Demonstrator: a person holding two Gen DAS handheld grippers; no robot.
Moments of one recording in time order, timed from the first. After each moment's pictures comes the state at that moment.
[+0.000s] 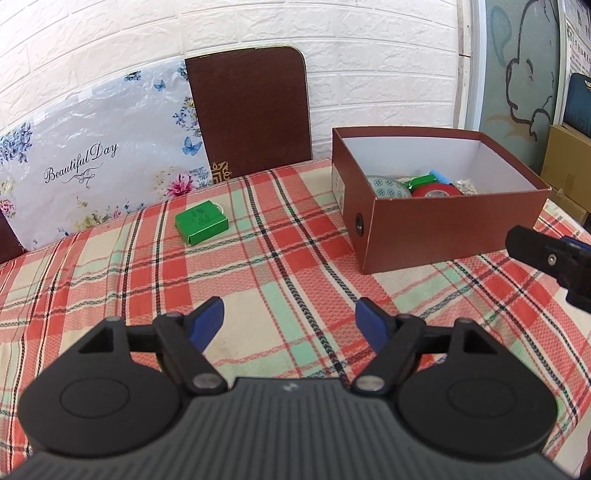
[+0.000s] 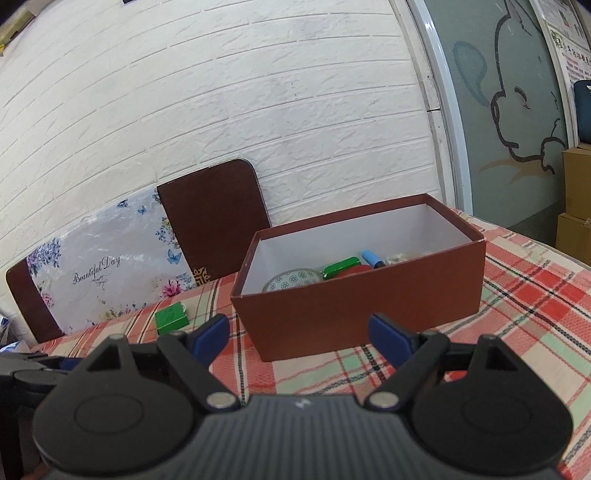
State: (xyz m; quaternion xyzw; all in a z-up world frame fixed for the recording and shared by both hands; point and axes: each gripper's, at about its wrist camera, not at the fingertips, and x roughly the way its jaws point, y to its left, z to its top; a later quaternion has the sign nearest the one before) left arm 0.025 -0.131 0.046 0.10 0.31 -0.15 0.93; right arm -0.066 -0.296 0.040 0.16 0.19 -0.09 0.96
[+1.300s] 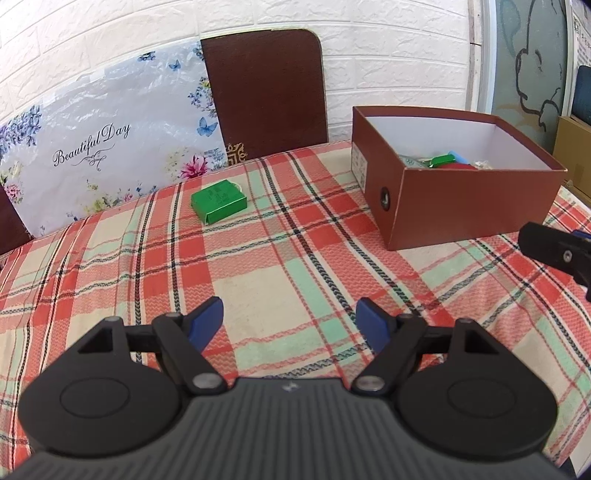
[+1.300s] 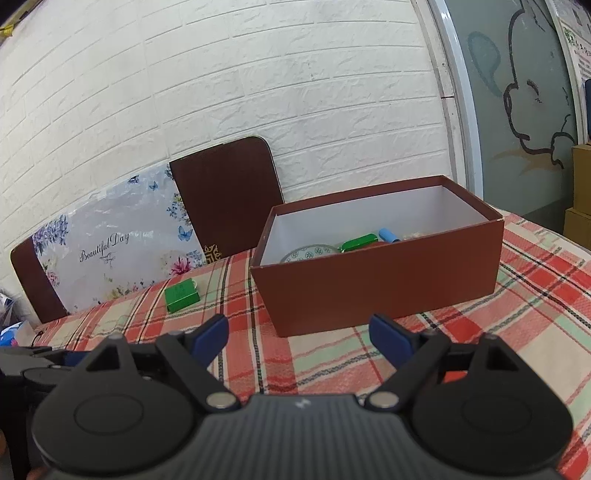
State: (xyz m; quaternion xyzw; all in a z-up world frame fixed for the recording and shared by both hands) left arm 0.033 -0.110 0.026 0.11 0.32 -0.14 0.93; right arm -0.064 -0.273 0.033 0.15 0.22 -0.08 0.96
